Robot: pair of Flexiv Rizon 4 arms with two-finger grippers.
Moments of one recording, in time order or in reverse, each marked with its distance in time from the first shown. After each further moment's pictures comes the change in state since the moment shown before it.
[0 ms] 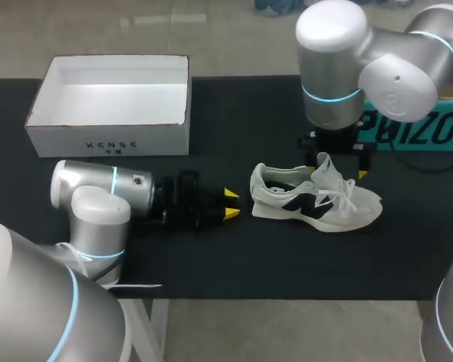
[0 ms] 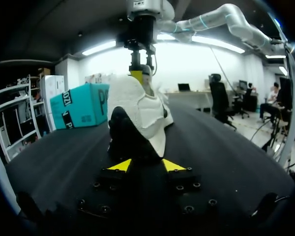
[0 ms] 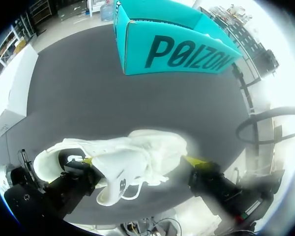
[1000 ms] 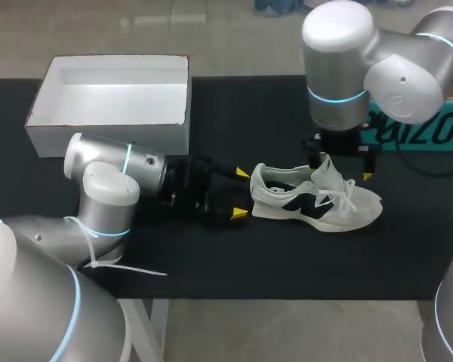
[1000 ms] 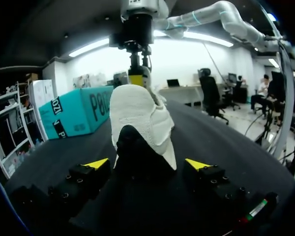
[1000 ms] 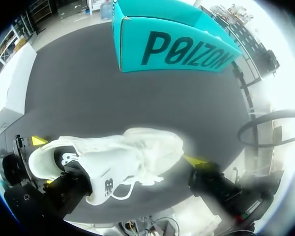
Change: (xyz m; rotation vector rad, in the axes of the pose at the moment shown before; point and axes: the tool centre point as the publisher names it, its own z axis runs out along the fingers) left arm -0.022 -0.015 0.018 -0.043 0.090 0.063; right arm -0.010 -0.003 0.004 0.016 -0.003 -0.008
